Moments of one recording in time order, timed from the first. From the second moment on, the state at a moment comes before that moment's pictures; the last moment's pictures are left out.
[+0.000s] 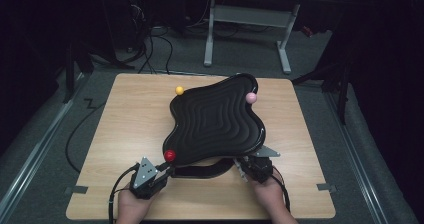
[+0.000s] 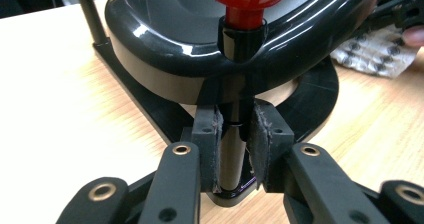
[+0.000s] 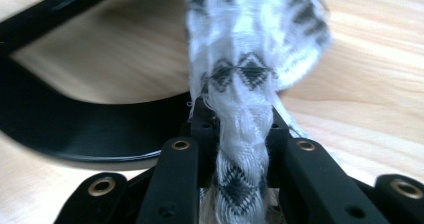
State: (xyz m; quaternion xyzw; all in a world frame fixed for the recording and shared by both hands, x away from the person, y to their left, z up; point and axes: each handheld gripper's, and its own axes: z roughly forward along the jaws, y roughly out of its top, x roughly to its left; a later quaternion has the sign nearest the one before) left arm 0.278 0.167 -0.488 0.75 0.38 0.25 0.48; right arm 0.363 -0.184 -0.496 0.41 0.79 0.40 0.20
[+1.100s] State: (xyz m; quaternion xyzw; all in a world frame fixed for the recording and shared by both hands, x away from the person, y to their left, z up) left arm 0.270 0.136 -0.487 0.77 0.33 0.23 0.49; right arm 0.311 -0.106 -0.503 0.29 0.85 0.41 0.15
